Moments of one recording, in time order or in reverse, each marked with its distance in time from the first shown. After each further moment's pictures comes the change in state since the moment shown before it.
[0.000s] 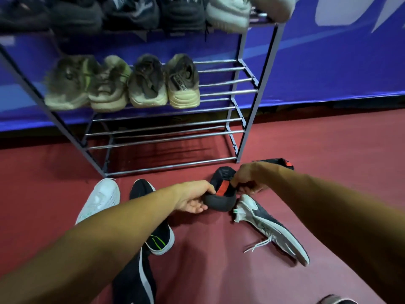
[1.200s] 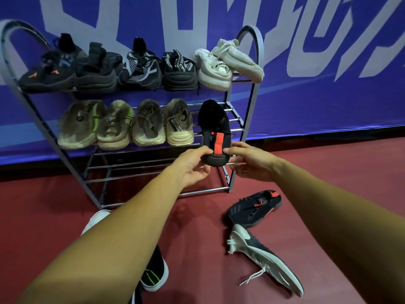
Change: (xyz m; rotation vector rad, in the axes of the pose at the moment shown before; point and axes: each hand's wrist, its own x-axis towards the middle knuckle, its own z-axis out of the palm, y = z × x) left_hand -0.083 0.123 -0.020 -0.761 0.049 0.455; right_hand -0.098 -0.030 -0.083 0.722 0.042 -0.641
